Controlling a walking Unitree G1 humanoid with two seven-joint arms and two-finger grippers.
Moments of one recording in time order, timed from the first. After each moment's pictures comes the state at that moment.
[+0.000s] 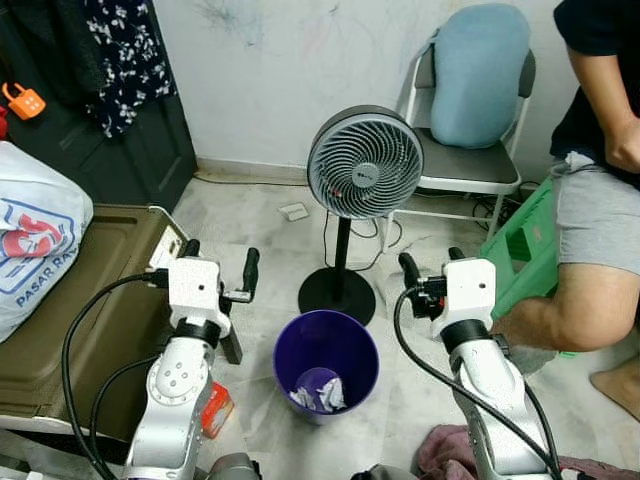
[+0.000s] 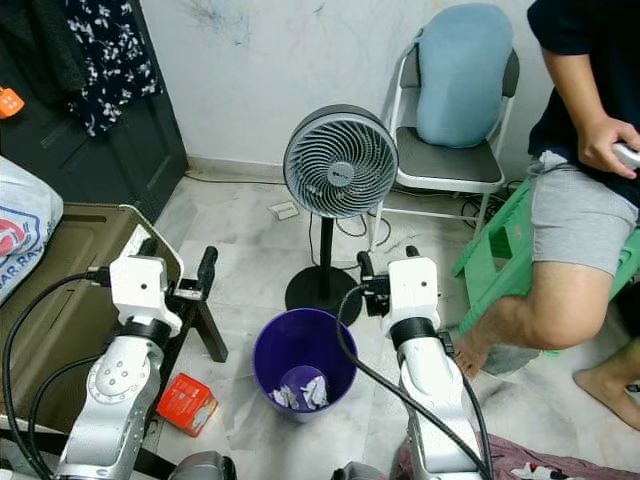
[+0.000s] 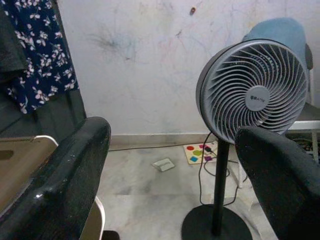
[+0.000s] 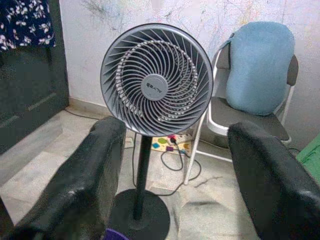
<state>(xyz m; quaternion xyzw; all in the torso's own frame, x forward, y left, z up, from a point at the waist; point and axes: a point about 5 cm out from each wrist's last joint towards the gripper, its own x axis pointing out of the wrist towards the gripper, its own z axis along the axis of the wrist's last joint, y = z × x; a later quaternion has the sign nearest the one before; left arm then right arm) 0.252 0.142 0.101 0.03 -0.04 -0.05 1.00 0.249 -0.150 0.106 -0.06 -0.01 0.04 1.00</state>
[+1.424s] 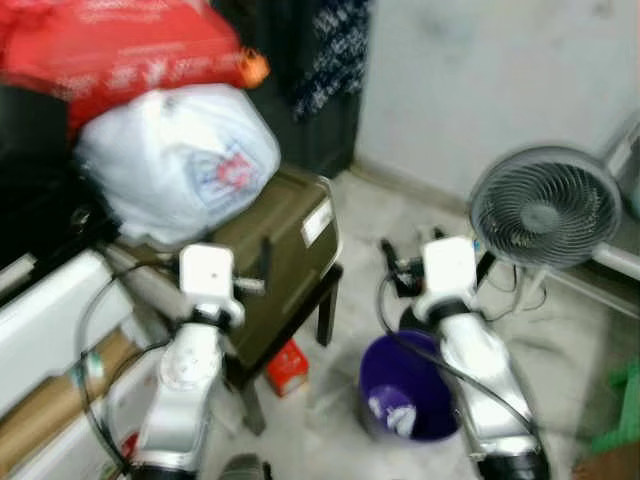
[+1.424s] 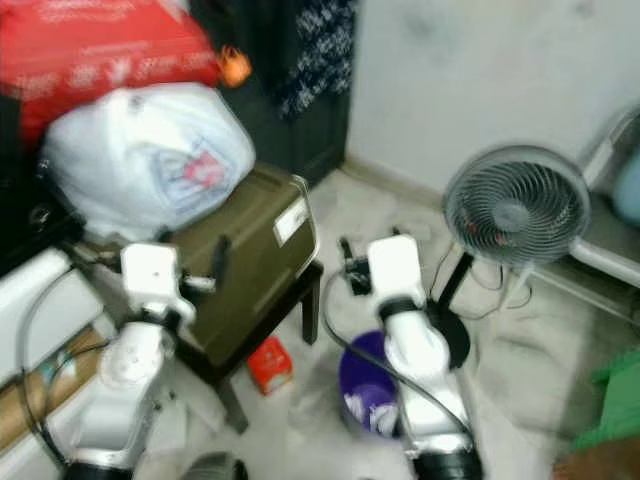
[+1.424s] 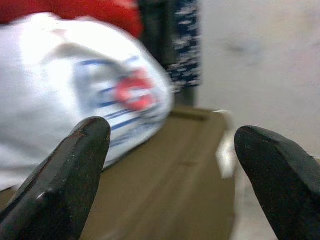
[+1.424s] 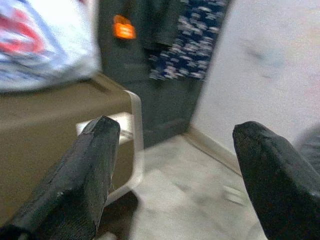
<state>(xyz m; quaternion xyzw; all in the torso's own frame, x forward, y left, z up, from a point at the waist) 0.261 0.136 0.108 0.03 -0.05 -0.05 1.00 0.276 -0.125 0.112 -0.07 -0.02 0.09 0.99</state>
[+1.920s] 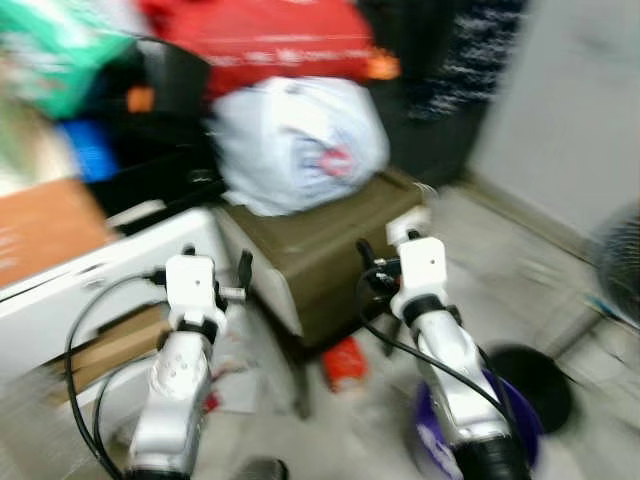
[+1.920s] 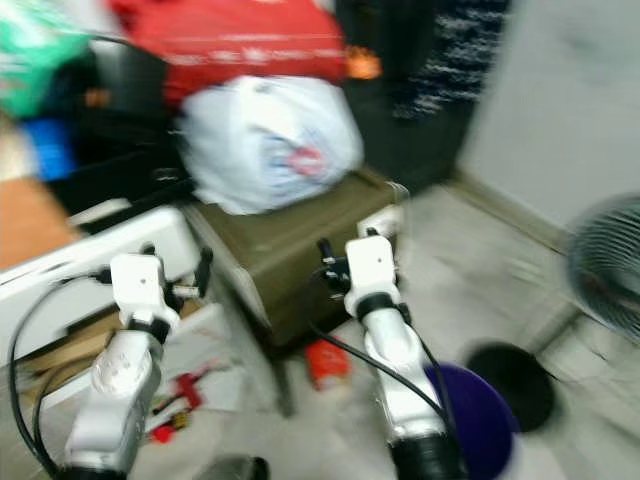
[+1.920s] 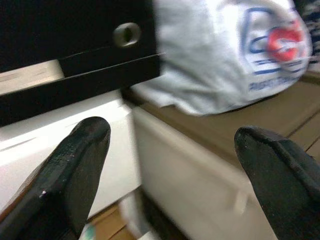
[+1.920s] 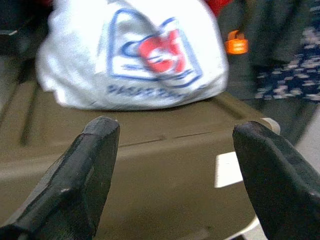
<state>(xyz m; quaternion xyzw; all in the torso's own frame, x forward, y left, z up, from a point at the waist) 0.261 0.144 0.088 0.00 0.00 -0.04 1.00 0.286 -0.119 0.098 -0.06 -0.01 0.09 0.99</state>
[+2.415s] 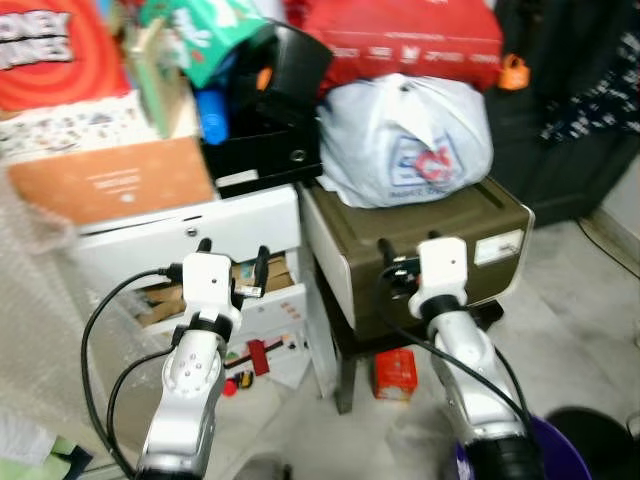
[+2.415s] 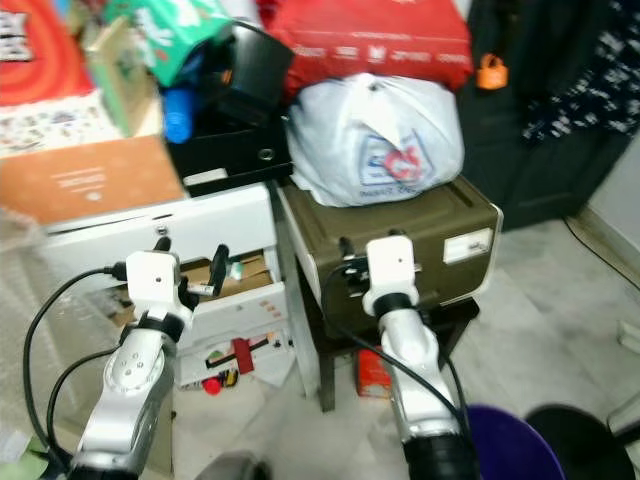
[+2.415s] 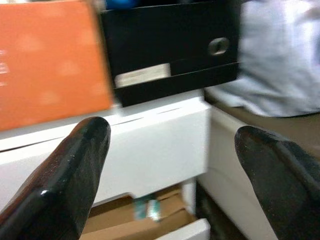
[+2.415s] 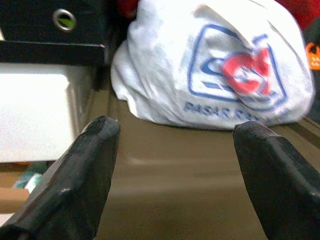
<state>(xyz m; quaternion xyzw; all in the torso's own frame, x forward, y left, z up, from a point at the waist) 0.262 0.137 0.102 0.03 -0.04 -0.04 1.00 0.288 -0.133 0.104 -0.06 -0.02 0.06 1.00</state>
